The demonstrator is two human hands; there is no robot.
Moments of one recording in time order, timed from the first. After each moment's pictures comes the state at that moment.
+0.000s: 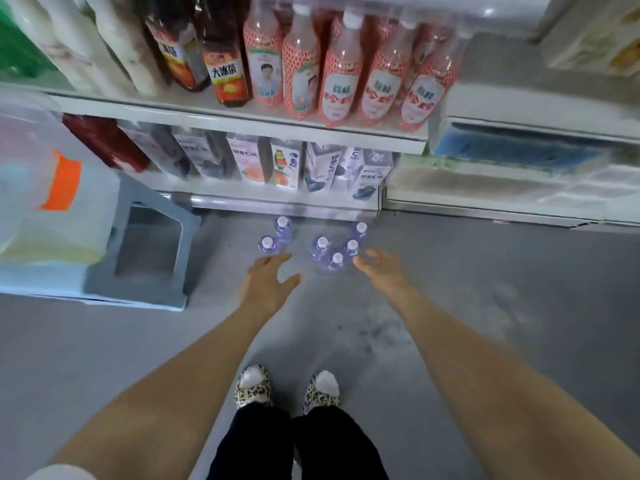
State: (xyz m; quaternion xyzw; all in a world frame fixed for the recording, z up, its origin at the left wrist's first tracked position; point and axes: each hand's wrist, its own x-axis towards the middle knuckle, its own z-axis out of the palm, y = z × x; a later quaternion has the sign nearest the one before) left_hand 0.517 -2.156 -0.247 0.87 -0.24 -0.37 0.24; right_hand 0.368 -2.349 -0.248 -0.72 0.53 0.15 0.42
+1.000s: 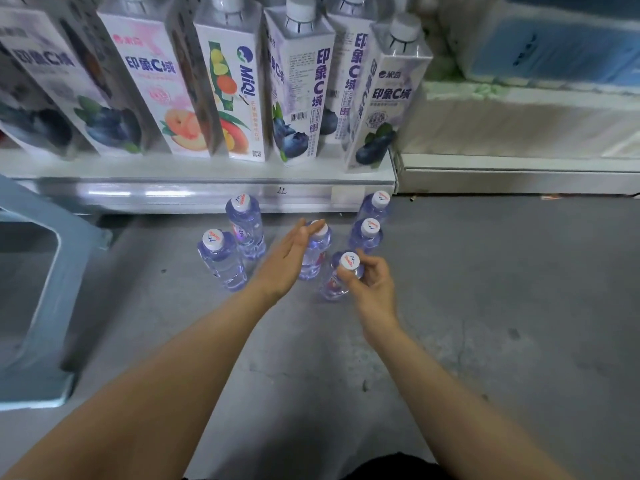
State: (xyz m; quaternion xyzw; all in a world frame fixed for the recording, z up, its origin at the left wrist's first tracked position) left_hand 0.541 -2.266 -0.603 0.71 -0.37 -0.40 0.44; right_hand 0.375 -2.327 -0.615 -0.49 0.51 -0.31 0.63
